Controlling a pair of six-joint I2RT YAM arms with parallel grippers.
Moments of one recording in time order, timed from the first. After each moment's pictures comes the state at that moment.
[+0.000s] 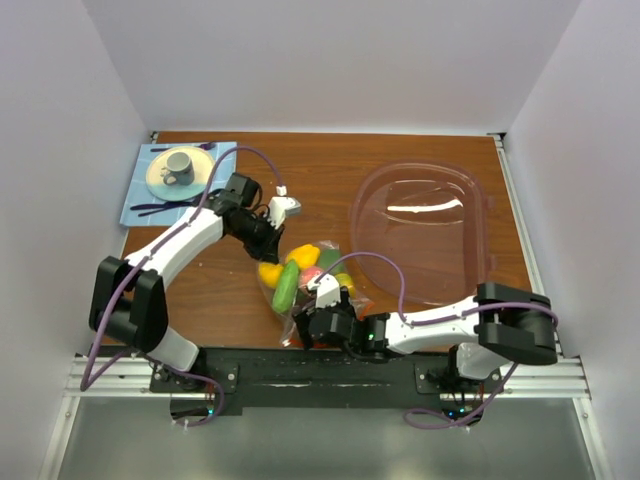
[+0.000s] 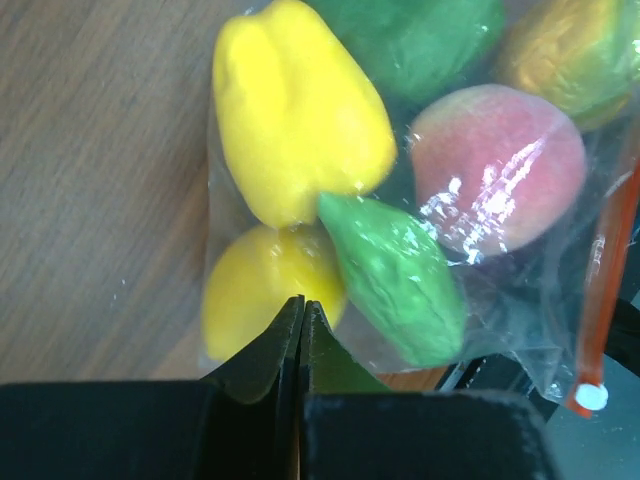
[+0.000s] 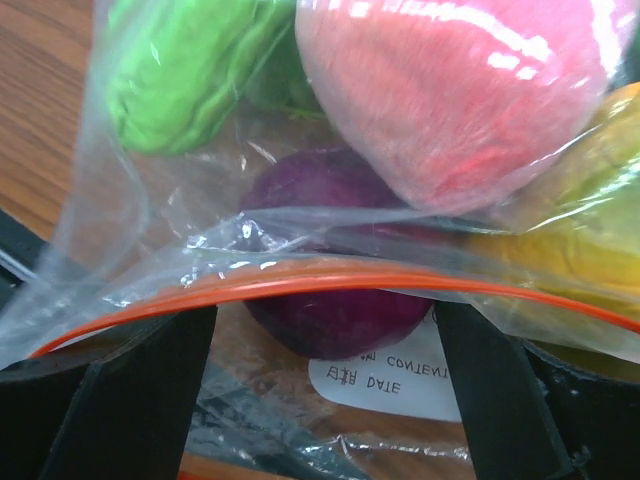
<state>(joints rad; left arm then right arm) -0.36 1.54 1.13 -0.78 0.55 0.38 1.40 1.50 0.65 0.07 0.59 0.68</state>
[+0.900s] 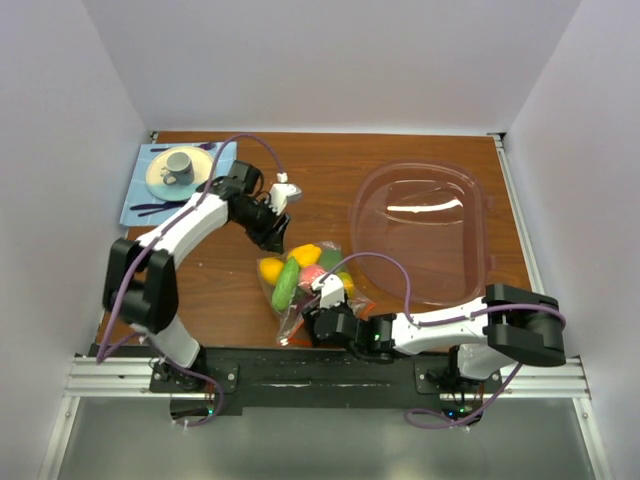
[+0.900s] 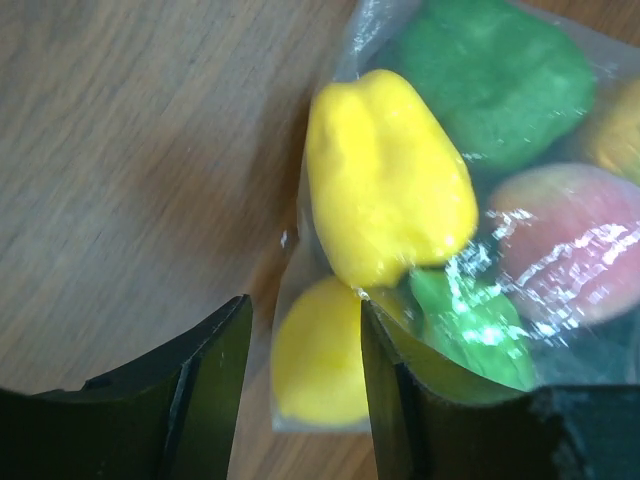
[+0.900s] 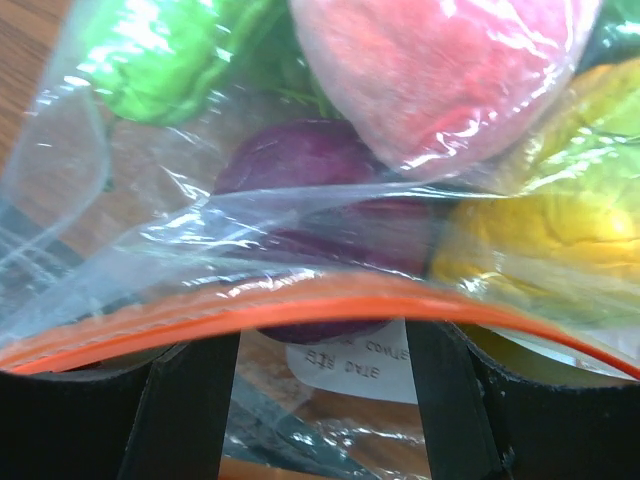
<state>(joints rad) -0.33 1.67 1.25 -0.76 0.53 0.40 1.40 1.46 0.62 0.08 0.58 0.67</state>
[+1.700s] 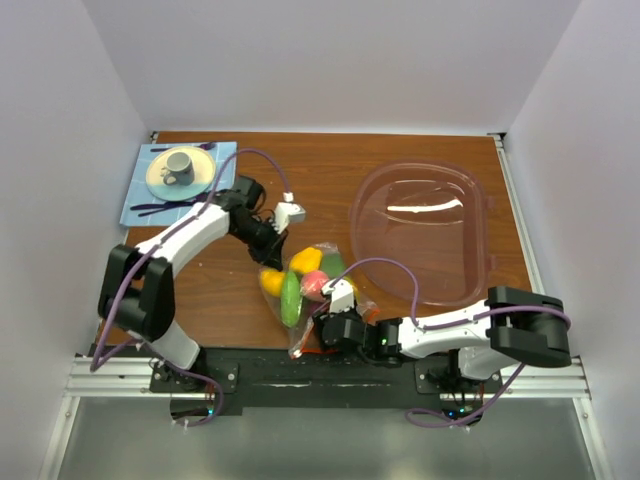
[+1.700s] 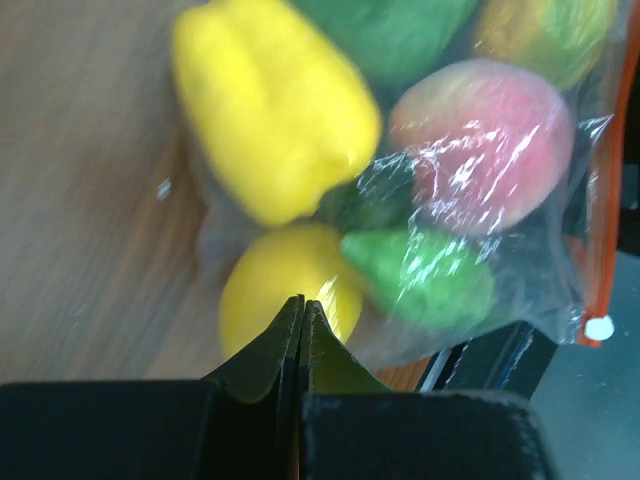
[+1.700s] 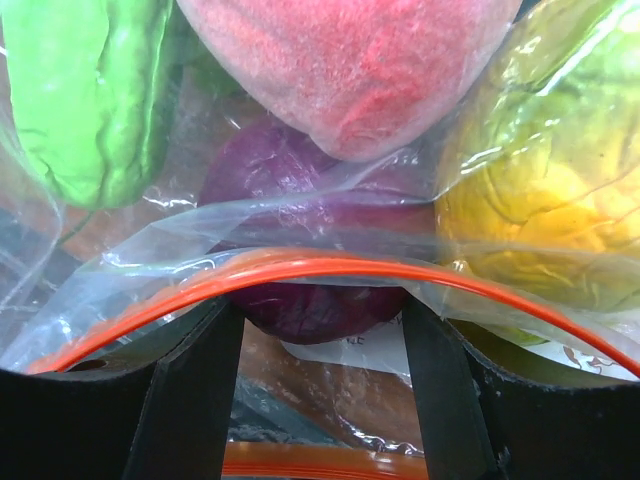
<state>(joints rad) -0.38 1.63 1.15 -0.84 0.67 0.48 1.41 1.43 0.54 0.08 0.58 0.74</state>
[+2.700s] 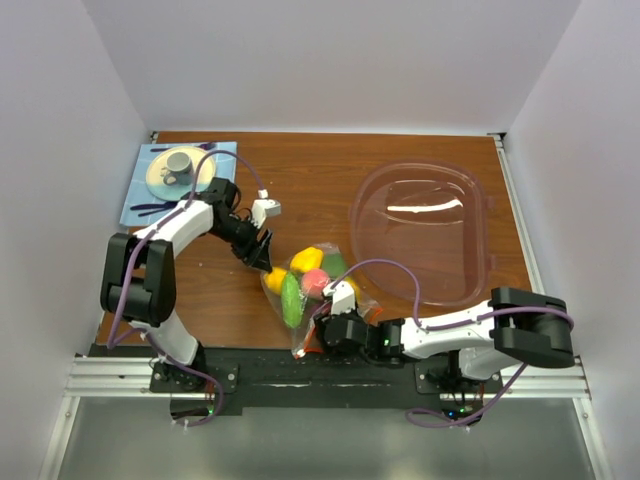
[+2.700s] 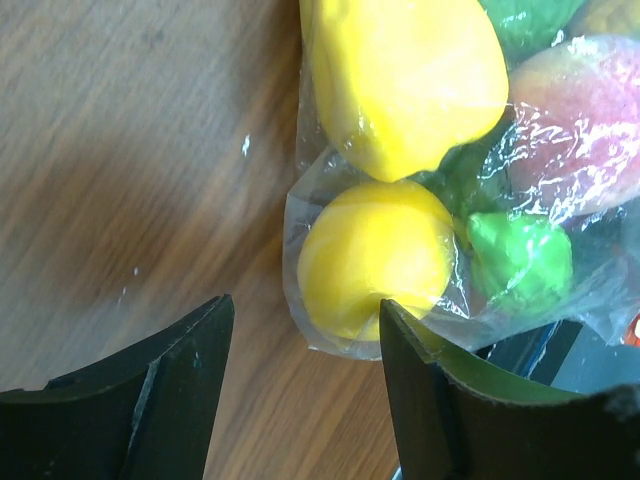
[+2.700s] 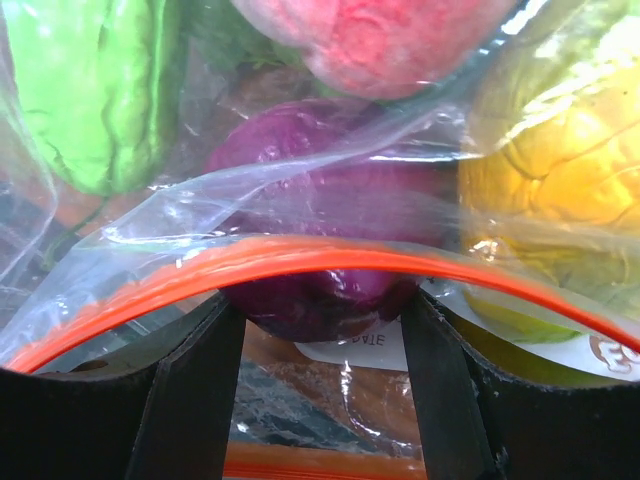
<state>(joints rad) -0.18 1.69 1.10 -0.81 0.73 0.53 1.41 1.41 0.52 0.06 0.55 0.75</state>
